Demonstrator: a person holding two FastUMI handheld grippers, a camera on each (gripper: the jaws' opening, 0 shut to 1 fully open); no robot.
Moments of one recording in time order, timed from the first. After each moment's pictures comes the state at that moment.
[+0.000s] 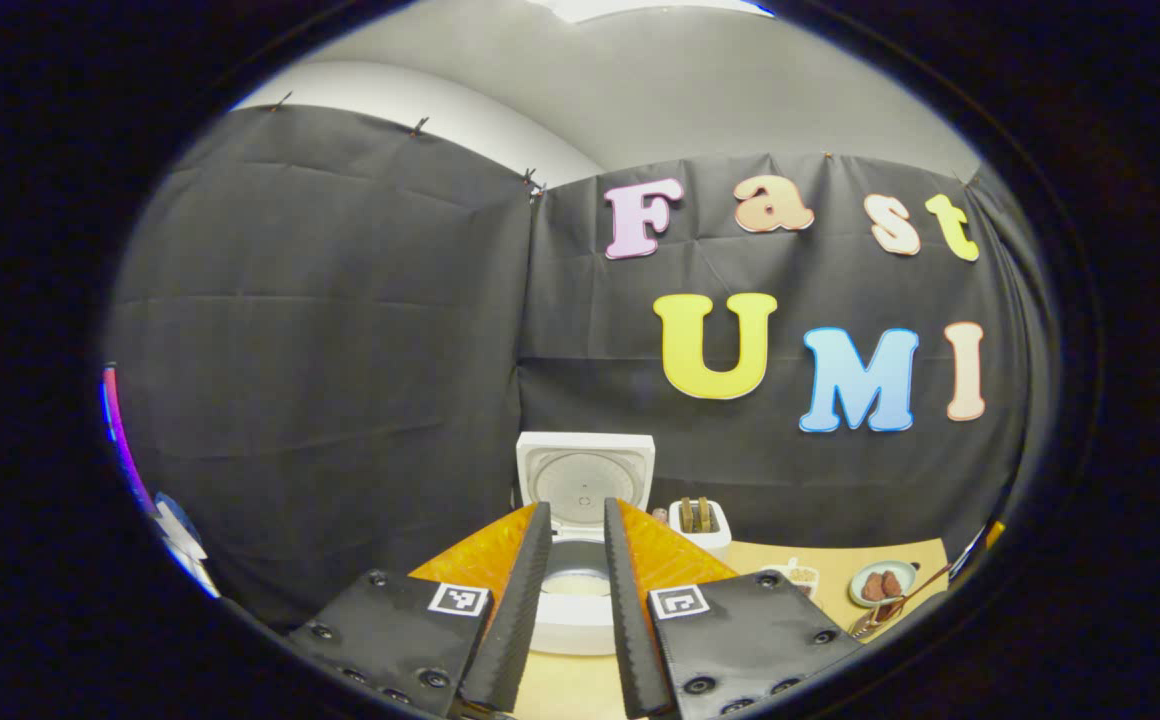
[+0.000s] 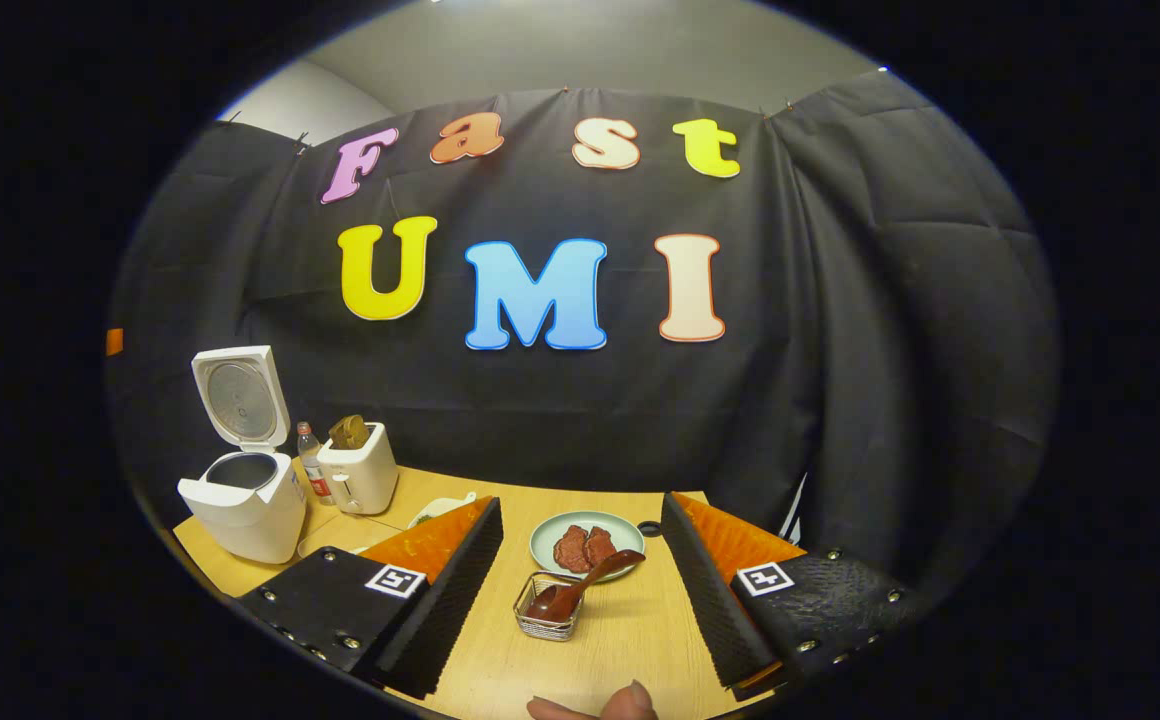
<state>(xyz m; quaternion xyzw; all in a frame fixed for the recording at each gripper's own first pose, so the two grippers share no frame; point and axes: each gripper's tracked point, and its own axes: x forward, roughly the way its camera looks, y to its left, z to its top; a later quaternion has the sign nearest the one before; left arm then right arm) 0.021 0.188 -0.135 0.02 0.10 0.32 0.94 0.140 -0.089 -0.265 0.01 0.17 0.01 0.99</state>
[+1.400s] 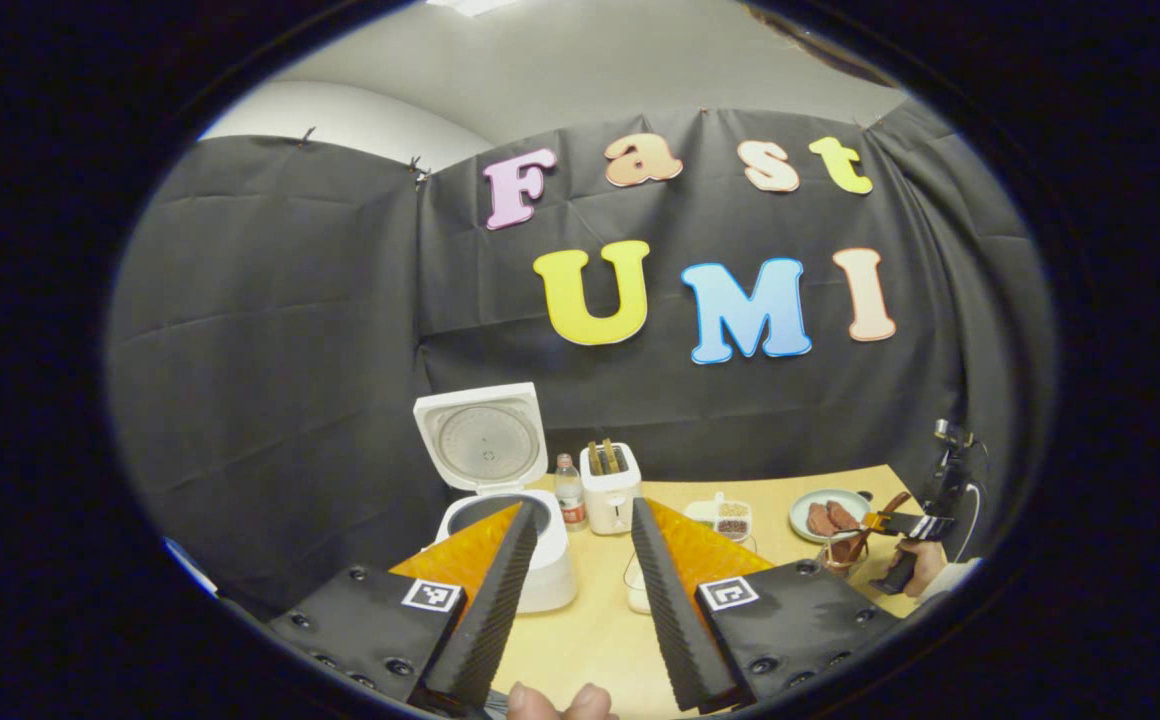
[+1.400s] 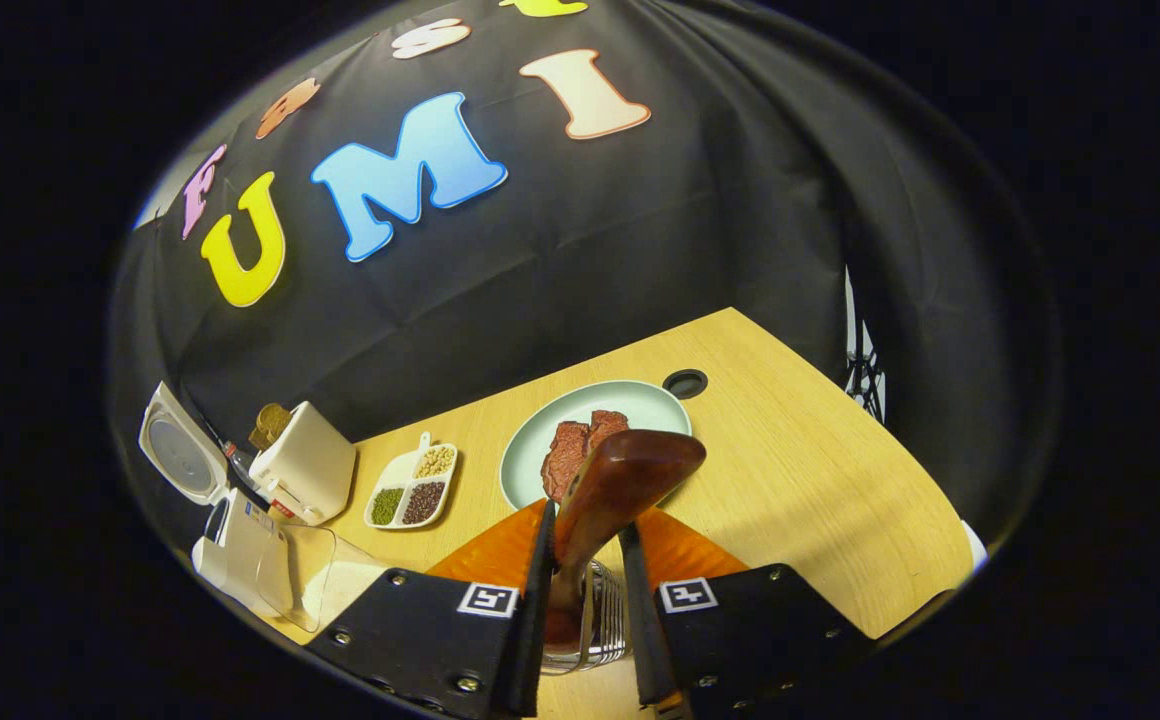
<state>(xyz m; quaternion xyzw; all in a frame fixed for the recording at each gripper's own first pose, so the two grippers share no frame) 0.027 0.055 -0.188 0.05 0.18 0.19 0.96 0.255 -0.083 -0.493 0.23 0.31 -0.03 0.92</state>
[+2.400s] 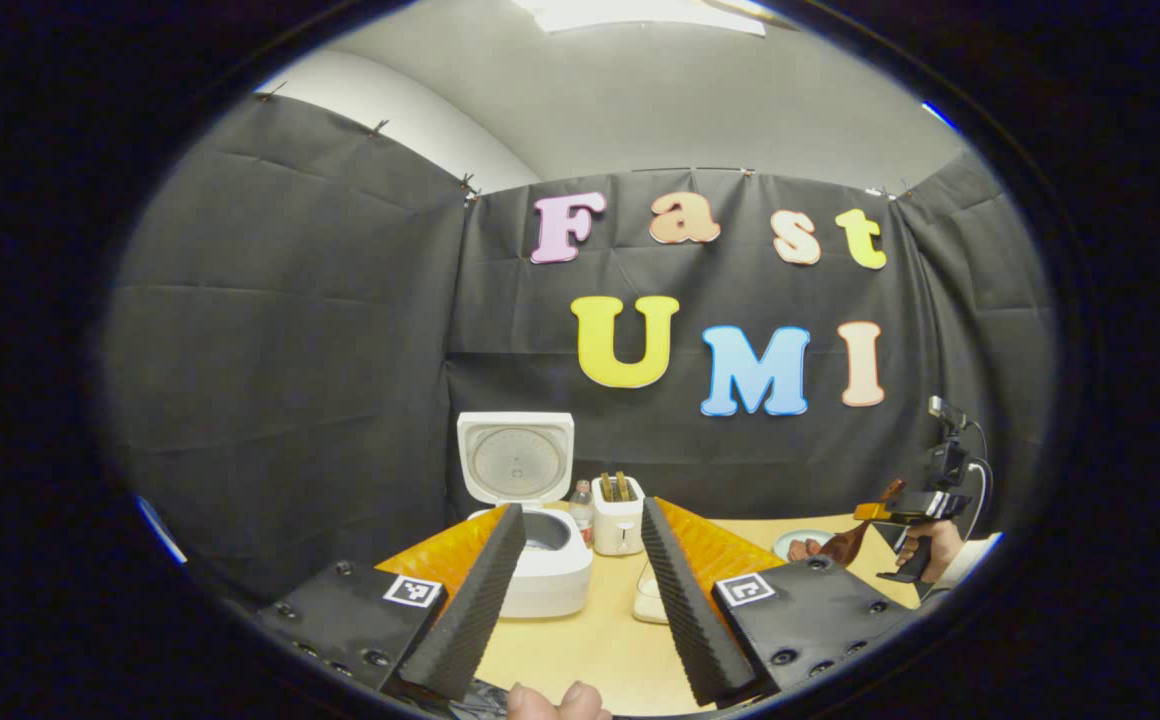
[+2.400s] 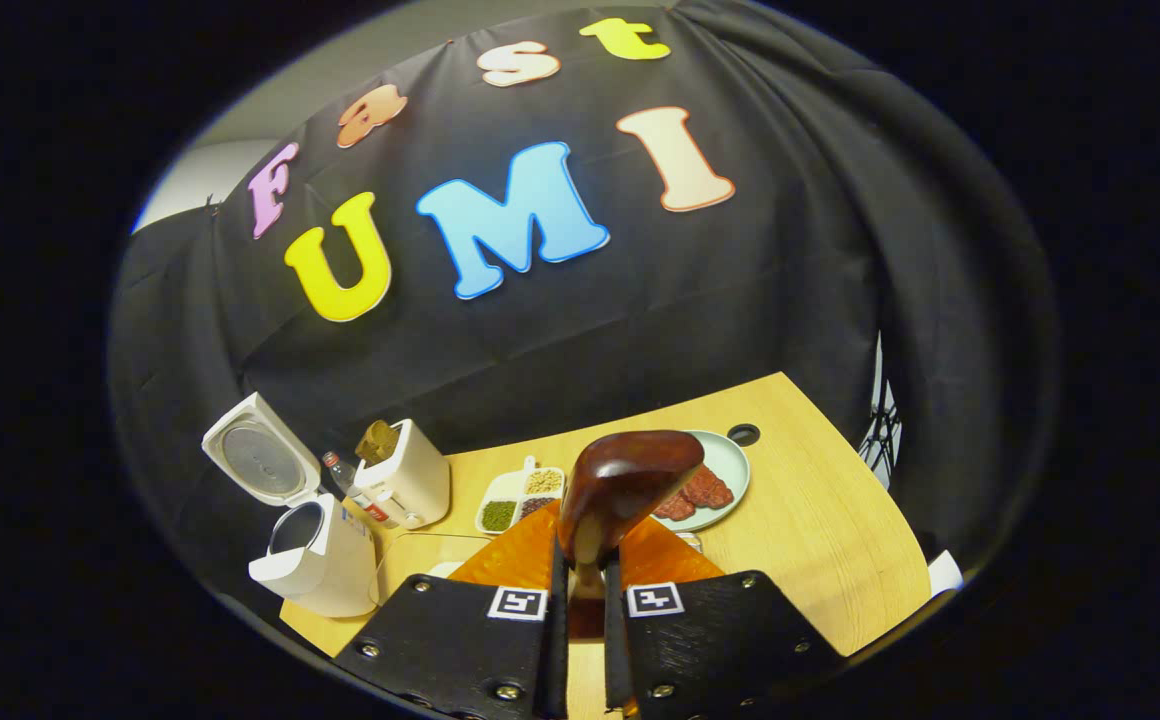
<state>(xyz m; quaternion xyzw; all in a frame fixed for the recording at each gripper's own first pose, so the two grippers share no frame) -0.081 0.124 -0.132 -0.02 0.09 0.18 0.98 0.188 -0.008 -0.313 0.17 0.26 0.04 0.95</state>
